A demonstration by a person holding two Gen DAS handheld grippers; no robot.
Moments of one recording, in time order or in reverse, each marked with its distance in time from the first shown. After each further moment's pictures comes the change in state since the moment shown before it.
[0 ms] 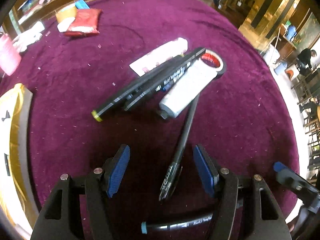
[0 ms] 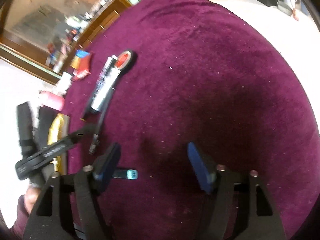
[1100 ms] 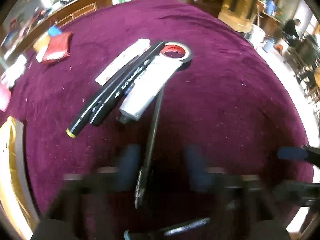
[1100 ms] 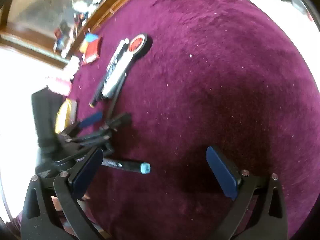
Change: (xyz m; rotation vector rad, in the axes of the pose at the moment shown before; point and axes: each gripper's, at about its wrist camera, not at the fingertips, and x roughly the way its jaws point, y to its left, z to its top) left arm -0.012 -0.039 -0.024 0.227 -0.053 0.038; right arm 0.020 0.033 0.010 -0.130 0.190 -0.070
